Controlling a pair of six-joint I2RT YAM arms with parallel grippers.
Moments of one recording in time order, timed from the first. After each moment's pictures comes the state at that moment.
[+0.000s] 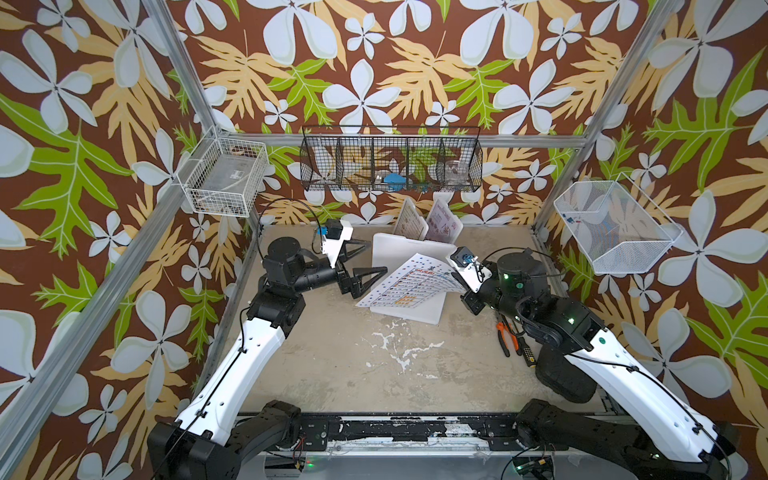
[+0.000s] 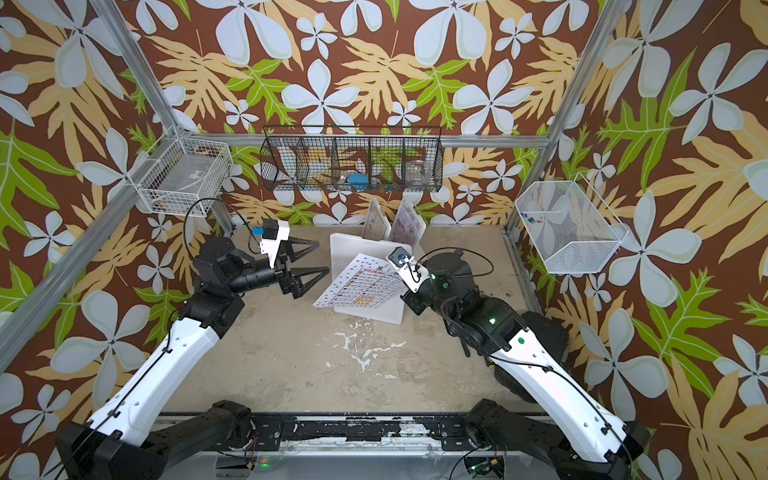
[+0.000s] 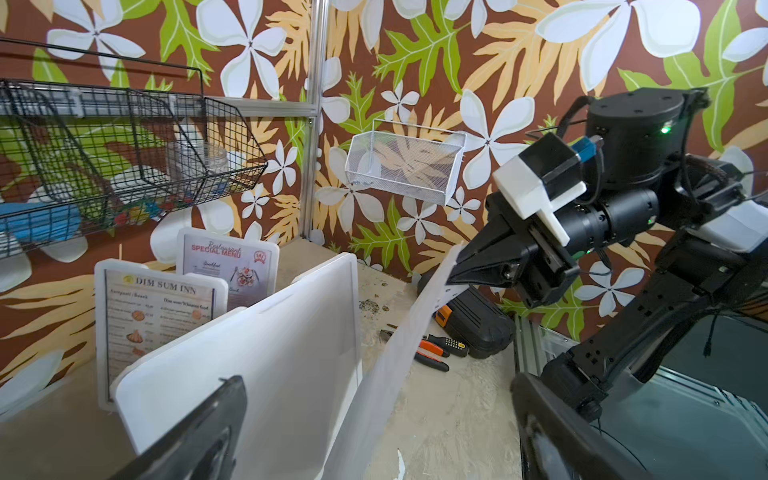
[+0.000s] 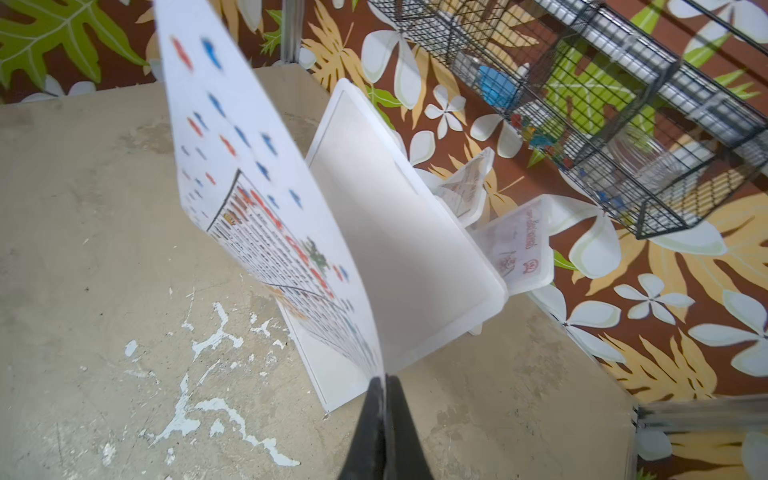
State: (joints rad) left arm -0.29 1.11 1.05 0.06 0.90 -0.18; right arm 0.68 1.07 1.27 -0.67 0.07 -0.34
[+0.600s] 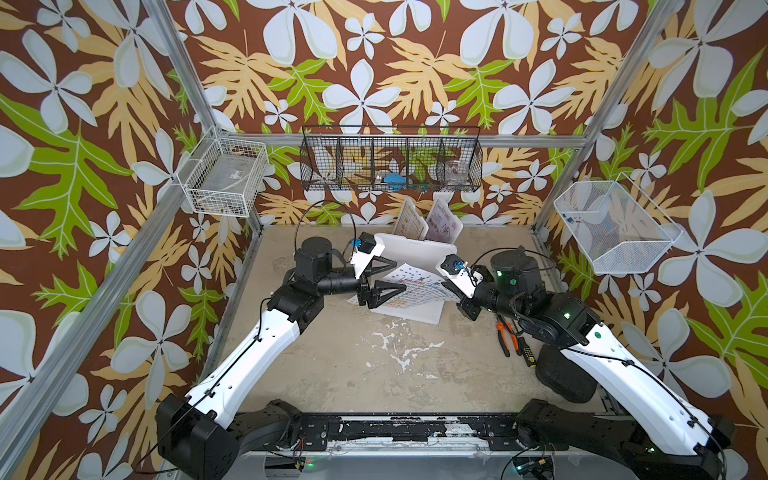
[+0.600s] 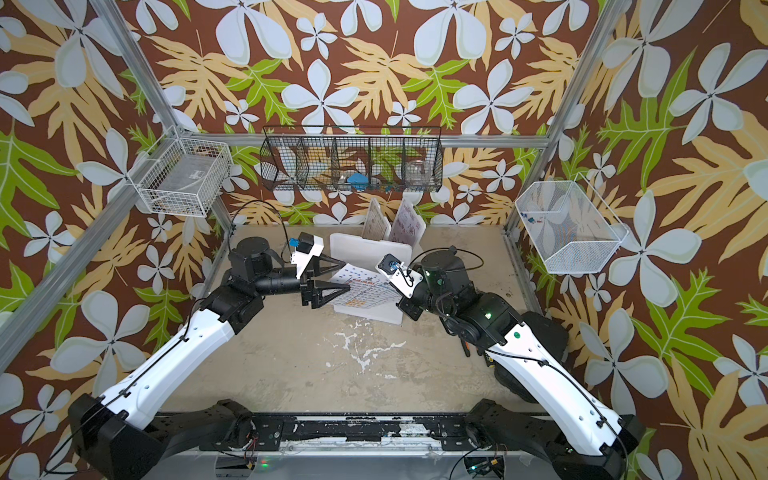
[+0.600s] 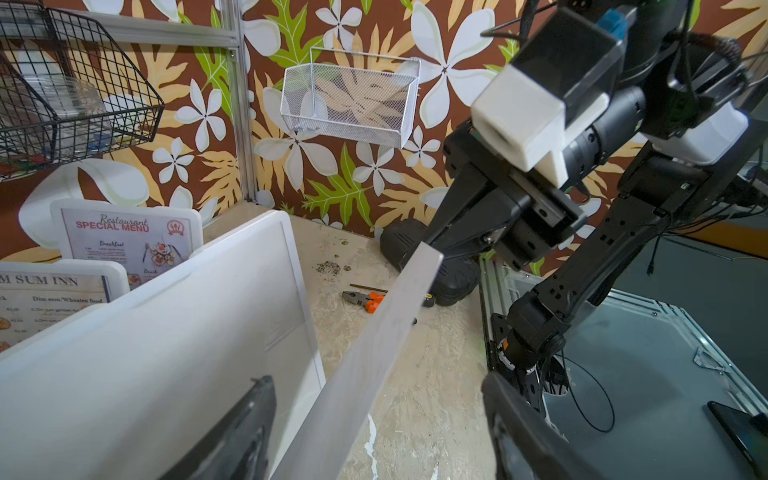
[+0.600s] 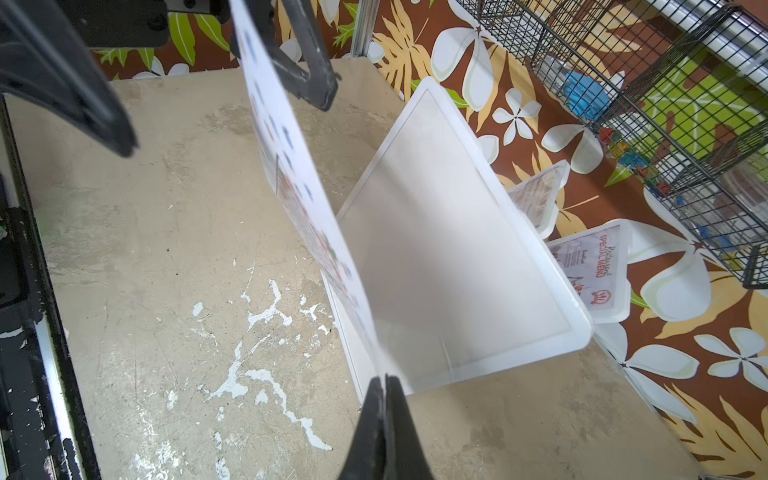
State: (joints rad) left arm -0.44 1.20 1.09 -0.10 0.89 -0.01; right arm 0.68 1.10 1.29 -0.74 -0.07 -0.39
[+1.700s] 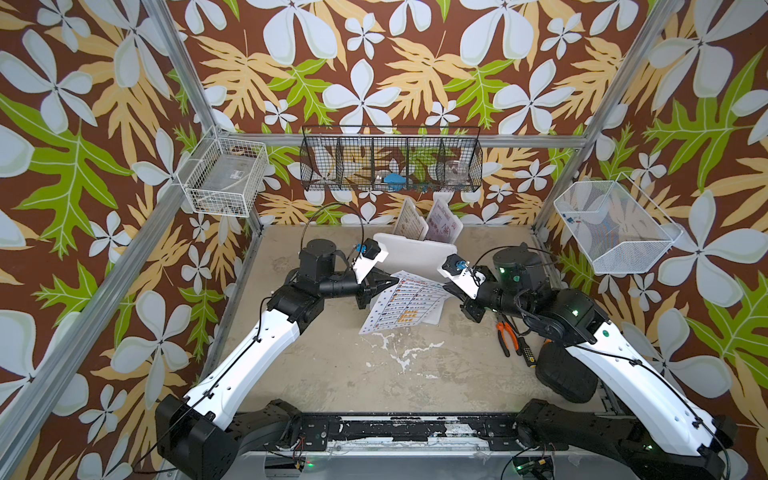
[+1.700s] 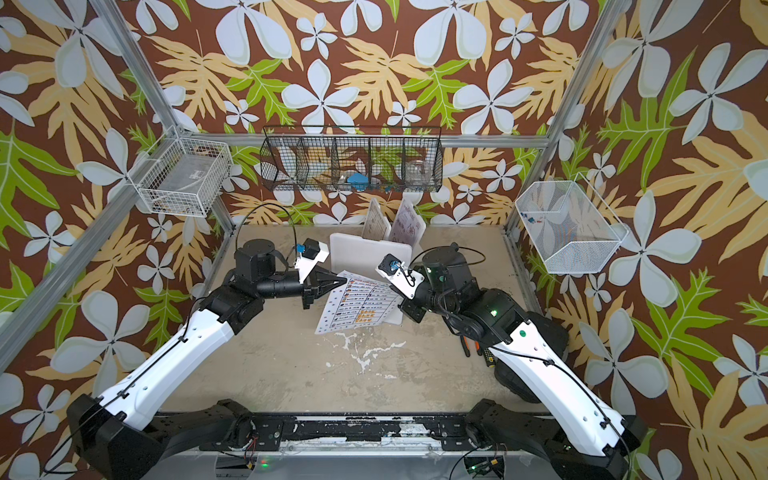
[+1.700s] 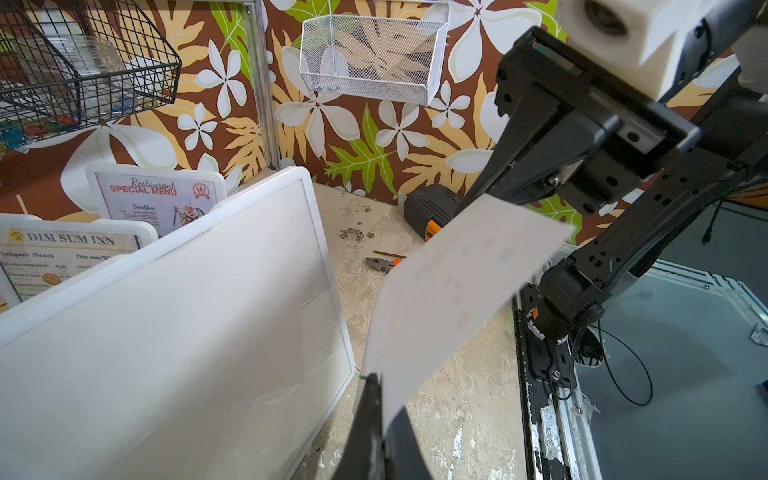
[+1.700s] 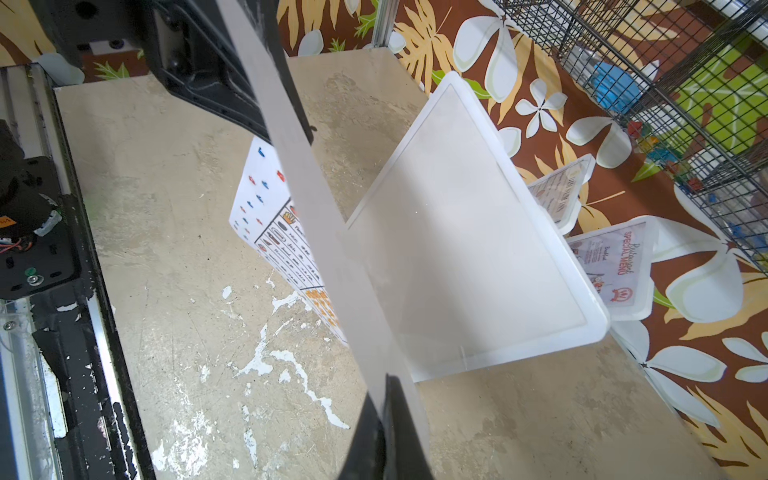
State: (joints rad) left arm -0.46 1.19 1.10 -0.24 0.80 0.12; right arm 0.68 1.11 1.37 -0.84 -0.11 -0.39
